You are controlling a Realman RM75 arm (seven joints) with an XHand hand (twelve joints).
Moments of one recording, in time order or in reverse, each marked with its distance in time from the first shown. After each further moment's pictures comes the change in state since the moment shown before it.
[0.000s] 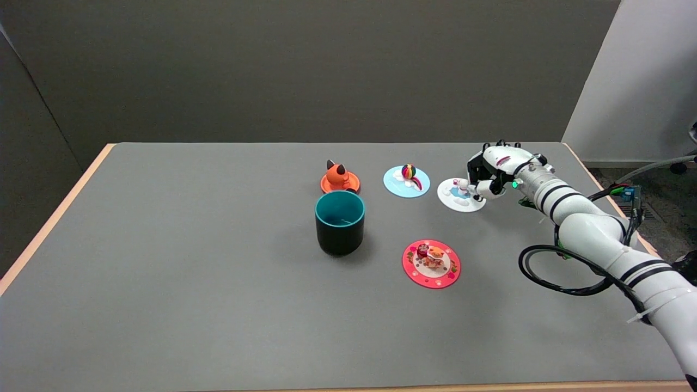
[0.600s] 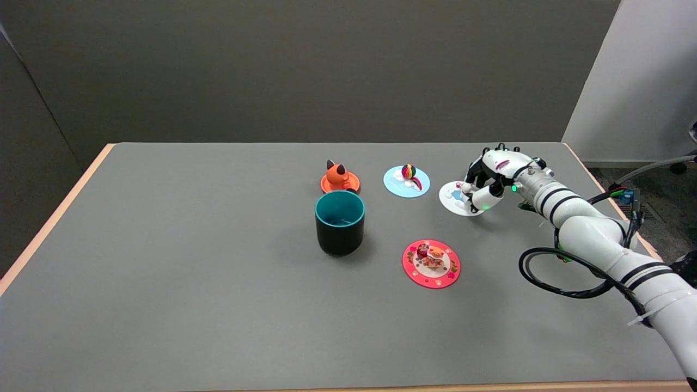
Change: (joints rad) arm -0.010 -0.002 0.000 0.000 0.000 -0.009 0.001
